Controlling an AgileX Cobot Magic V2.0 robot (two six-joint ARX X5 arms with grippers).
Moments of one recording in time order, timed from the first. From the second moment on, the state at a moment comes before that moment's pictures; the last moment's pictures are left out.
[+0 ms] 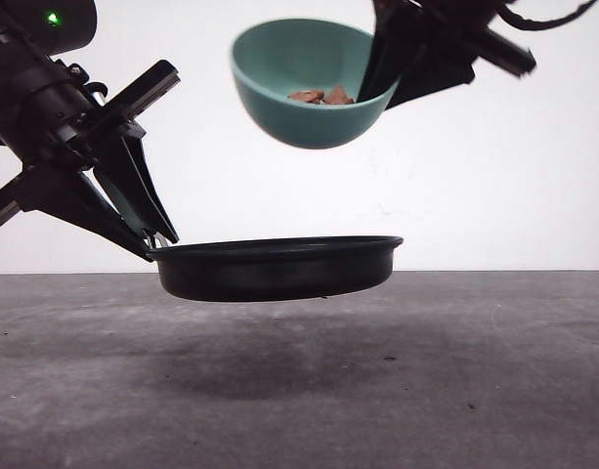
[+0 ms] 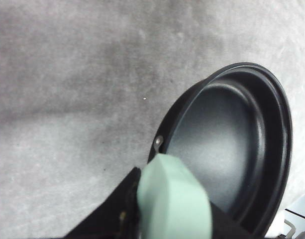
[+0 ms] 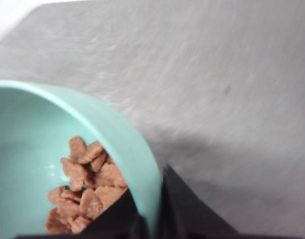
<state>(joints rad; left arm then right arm) -0.39 1.40 0.91 -0.49 0.48 -0.62 0.76 1.21 0.88 -0.13 0.21 0.36</state>
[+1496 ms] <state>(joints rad) -0.38 1.40 0.93 -0.48 0.47 -0.67 0.96 1.36 0.88 0.21 0.65 -0.54</state>
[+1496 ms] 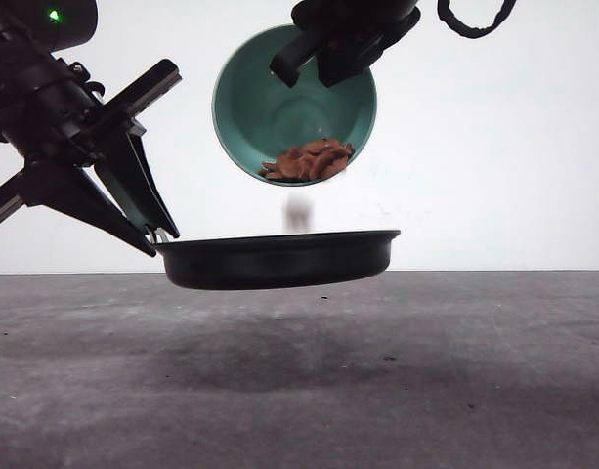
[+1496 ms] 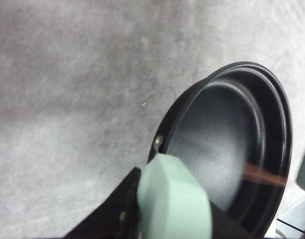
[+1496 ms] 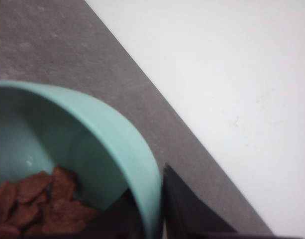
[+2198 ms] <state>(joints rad) -0.37 1.40 0.93 -0.49 0.47 -0.69 0.97 1.39 0.88 0.41 0.60 -0.89</state>
